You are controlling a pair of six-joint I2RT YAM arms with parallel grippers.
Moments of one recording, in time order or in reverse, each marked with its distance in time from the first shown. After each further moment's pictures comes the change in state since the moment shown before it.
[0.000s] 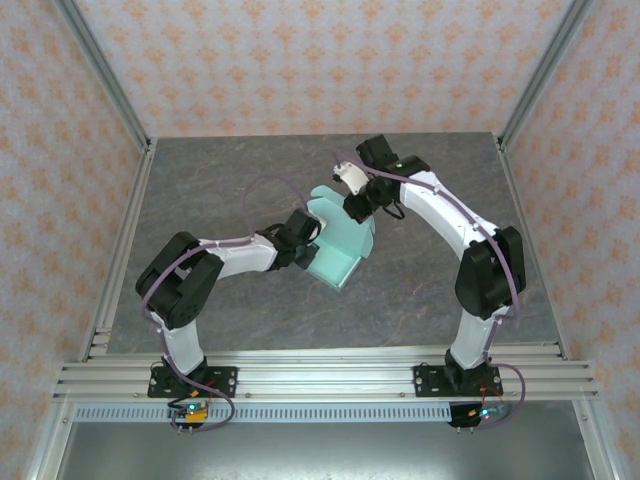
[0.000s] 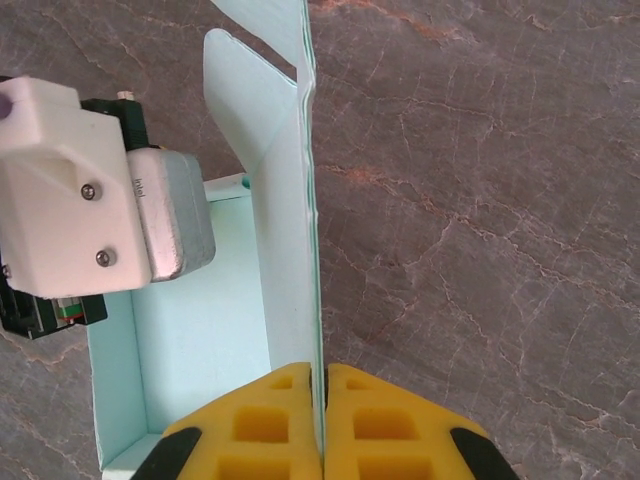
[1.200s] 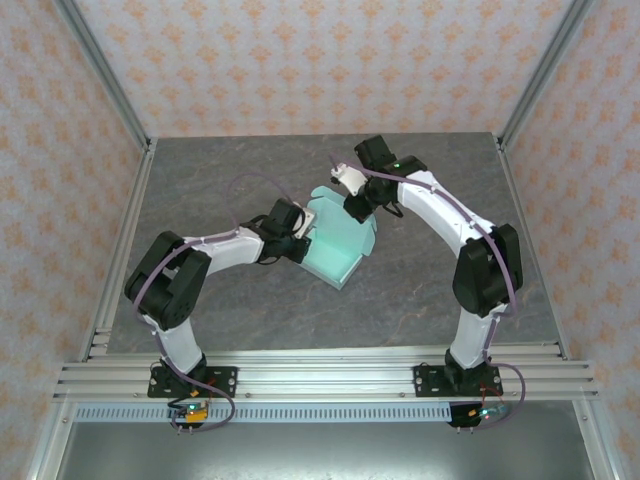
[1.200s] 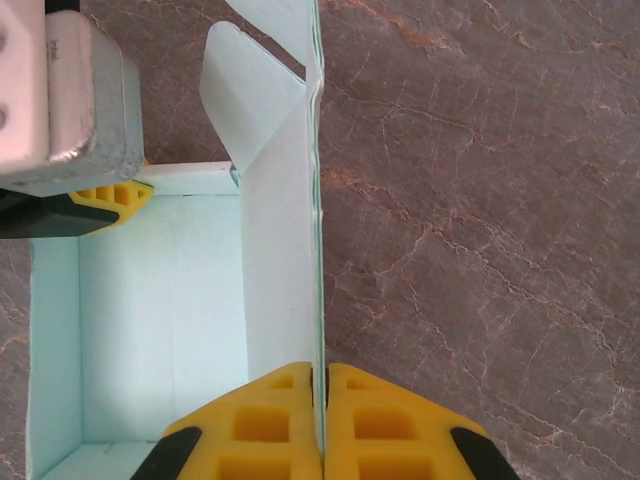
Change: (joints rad) left arm 0.106 -0.040 -0.003 -0.041 0.261 -0.079; right arm 0.000 0.023 0.005 0.014 0.039 -0.099
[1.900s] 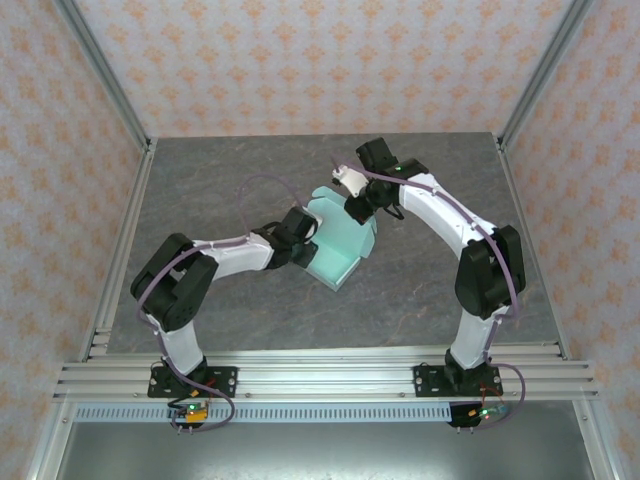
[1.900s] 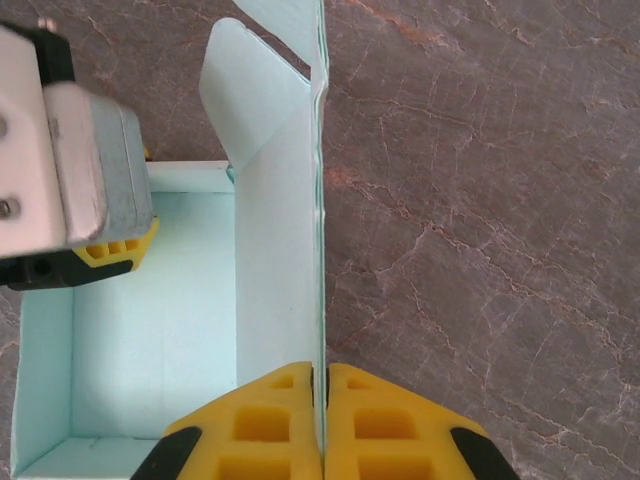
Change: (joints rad) left arm -0.068 0.002 -0.002 0.019 -0.161 -0.021; right arm -0.001 -0.020 -0.041 0.035 -0.003 0.010
